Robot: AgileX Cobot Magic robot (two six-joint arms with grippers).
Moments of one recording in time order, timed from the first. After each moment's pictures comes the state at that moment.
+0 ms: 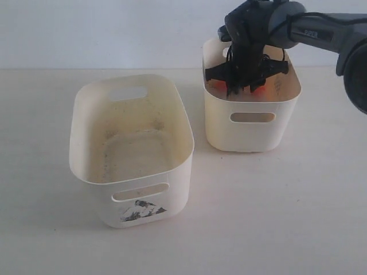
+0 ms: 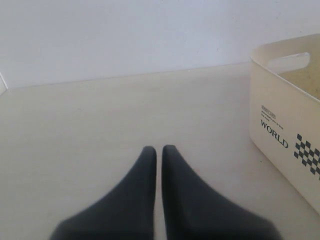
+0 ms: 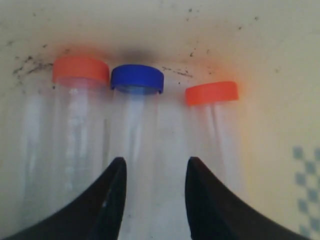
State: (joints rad) left arm -0.02 0.01 0.00 0.13 0.27 -0.02; right arm 0.29 2.39 -2.02 -0.39 0.91 0.60
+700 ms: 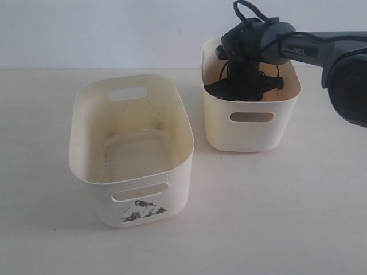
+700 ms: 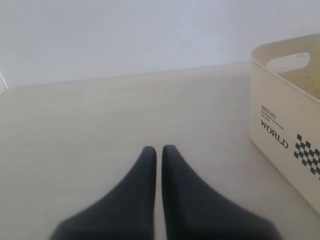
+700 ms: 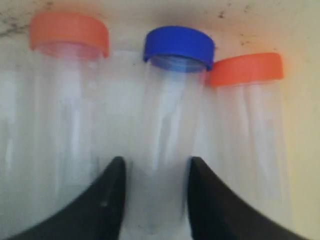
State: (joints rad) left arm -0.02 0.01 0.00 0.13 0.27 -0.02; right arm 0.29 2.46 -2.03 -0.37 0.90 0.58
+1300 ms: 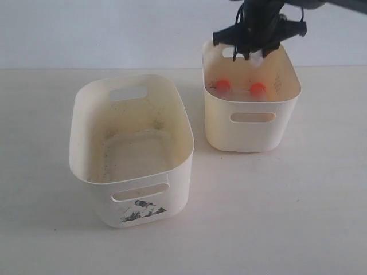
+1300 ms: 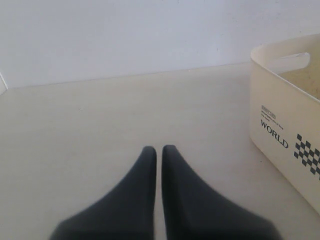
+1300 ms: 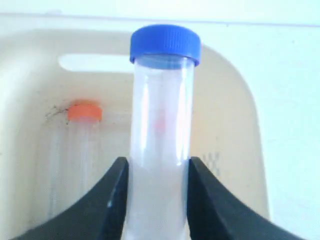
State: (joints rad) left arm -0.02 0.01 0.00 0.13 0.27 -0.02; right arm 0.29 2.20 -2.02 -0.43 0.99 0.58
